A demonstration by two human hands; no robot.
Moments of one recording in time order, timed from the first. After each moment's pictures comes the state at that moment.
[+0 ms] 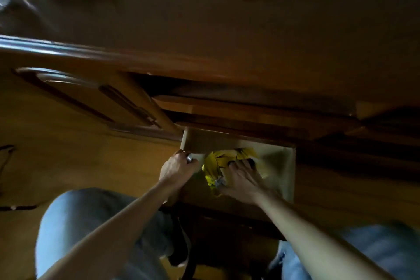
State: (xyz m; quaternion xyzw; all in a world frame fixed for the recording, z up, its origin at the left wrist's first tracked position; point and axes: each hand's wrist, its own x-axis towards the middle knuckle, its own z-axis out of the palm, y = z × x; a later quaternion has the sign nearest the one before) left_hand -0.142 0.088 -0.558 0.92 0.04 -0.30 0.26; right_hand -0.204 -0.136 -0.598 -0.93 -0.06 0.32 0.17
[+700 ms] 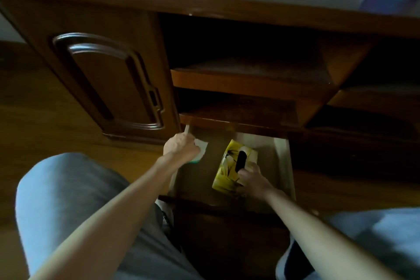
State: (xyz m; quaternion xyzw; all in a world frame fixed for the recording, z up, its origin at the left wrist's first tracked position) left_hand -0.171 0.106 -0.571 0.97 -0.04 -0.16 0.17; right_hand -0.278 -0.134 -0.675 -0.94 0.00 0.29 0.21
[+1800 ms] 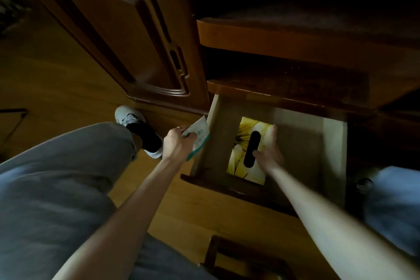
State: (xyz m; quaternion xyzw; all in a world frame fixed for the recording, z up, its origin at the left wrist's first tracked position) left_hand -0.181 0.182 -0.668 0.88 0.21 -0.12 0.41; right_hand -0.218 -0.080 -0.731 -0.86 0.23 0.18 0.42
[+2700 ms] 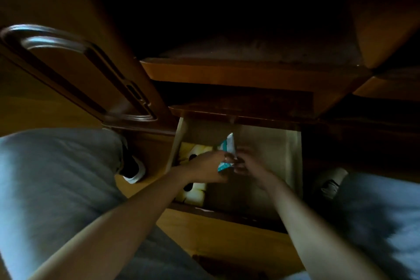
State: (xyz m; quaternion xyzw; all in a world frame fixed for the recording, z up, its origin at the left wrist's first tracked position) left_hand -0.173 0.033 -0.651 0.85 -0.31 -0.35 0.22; right_hand -0.211 -0.145 -0.697 -0.58 0.35 0.25 0.69
